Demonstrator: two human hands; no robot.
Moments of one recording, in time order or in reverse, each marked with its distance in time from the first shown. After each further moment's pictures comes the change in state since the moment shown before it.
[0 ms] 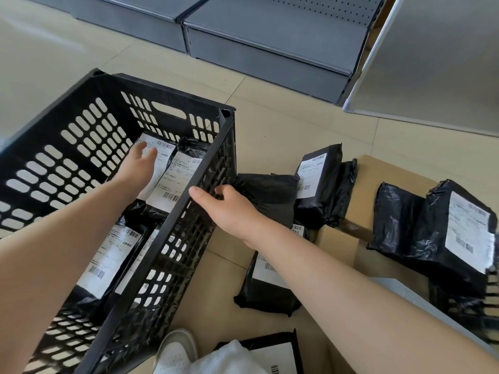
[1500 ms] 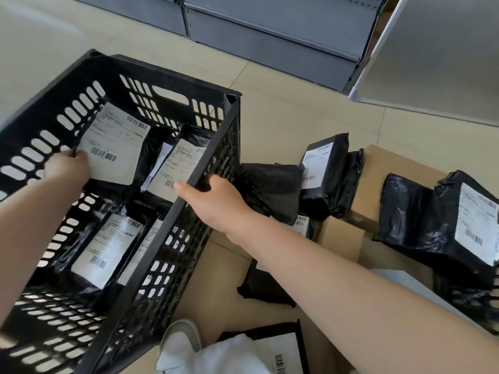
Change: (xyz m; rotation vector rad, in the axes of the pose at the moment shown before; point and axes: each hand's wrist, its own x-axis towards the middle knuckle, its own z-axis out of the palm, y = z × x) left_hand 0.027 -0.070 -0.070 -0.002 0.373 -0.256; right_hand 0.002 -0.015 0.032 0.077 0.037 -0.045
